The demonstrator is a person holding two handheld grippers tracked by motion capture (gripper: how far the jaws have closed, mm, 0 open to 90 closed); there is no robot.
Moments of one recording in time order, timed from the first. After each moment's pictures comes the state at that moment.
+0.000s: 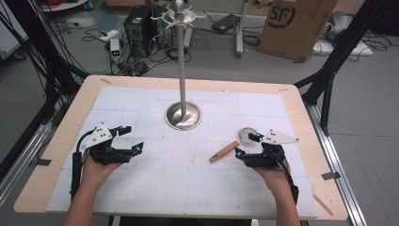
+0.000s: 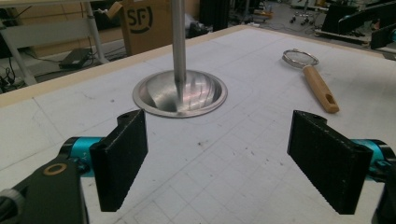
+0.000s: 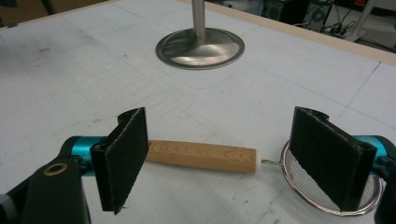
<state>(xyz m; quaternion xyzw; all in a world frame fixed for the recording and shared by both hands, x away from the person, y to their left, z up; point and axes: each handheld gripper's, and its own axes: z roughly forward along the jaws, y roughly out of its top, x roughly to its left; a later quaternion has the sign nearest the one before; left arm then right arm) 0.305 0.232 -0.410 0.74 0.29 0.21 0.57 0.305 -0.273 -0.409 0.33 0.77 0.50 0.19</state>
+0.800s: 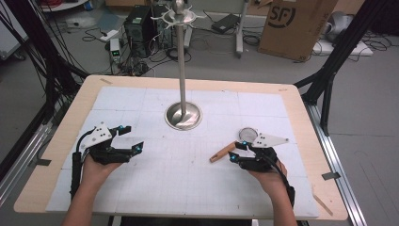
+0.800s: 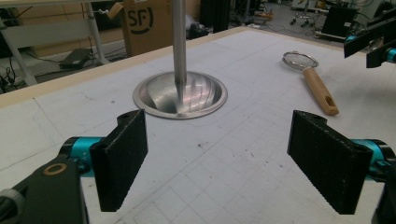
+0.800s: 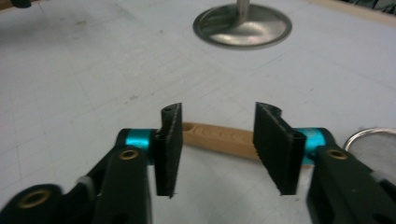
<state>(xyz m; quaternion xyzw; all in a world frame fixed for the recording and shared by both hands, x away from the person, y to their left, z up) 0.305 0.231 -0.409 0.74 0.29 0.21 0.57 0.301 -0.255 -0.416 0.30 0.81 0.48 0.14</state>
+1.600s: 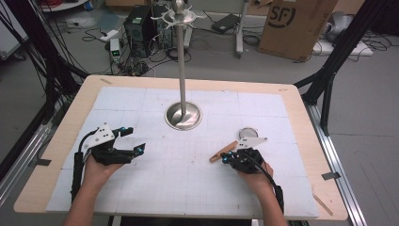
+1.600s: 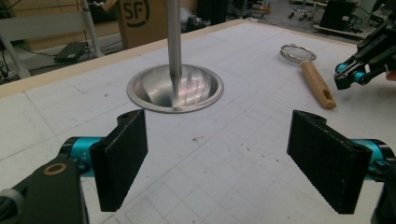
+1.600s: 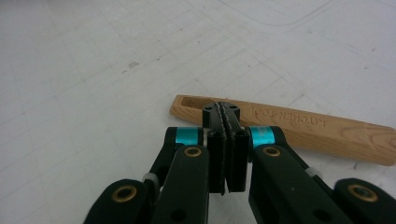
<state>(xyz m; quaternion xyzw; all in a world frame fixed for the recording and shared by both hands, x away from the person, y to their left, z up) 0.305 0.226 -0.412 0.74 0.29 0.20 0.56 0.310 -0.222 -0.440 0.31 0.85 0.42 0.10</state>
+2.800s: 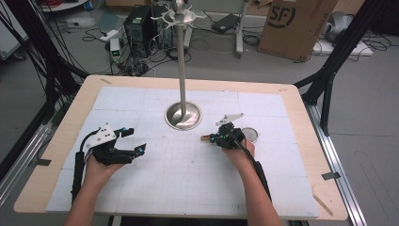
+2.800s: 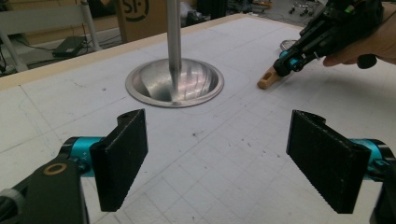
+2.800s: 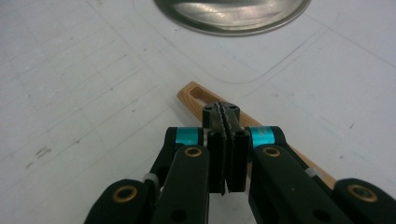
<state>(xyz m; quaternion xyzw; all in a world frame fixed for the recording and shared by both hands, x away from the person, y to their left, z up) 0.307 0.225 -0.415 0.75 0.30 0.20 0.56 0.384 -0.173 -0.431 0.34 0.86 0.36 0.12</state>
